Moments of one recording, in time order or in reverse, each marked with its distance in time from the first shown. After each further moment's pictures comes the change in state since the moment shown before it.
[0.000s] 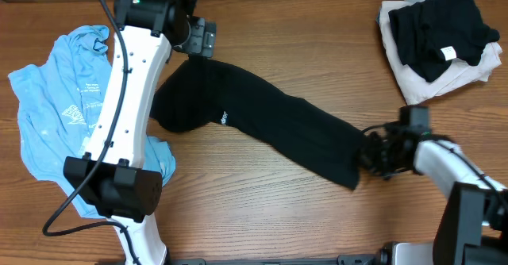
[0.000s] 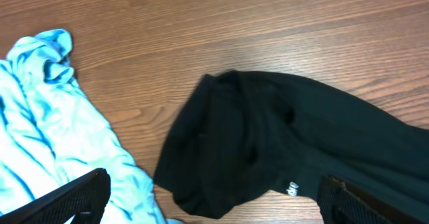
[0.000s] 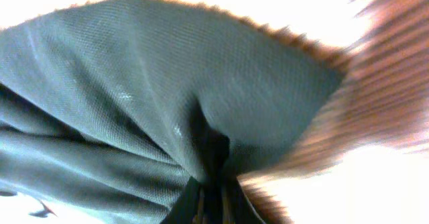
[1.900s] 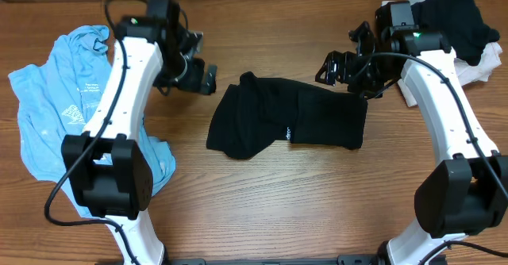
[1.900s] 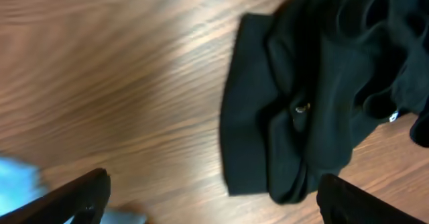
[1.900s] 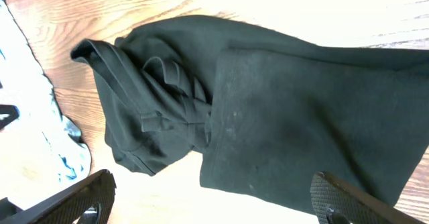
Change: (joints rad) left arm 0.094 0.002 -0.446 0.139 0.406 0.164; right arm 0.266 0.256 0.924 -0.543 0.008 -0.364
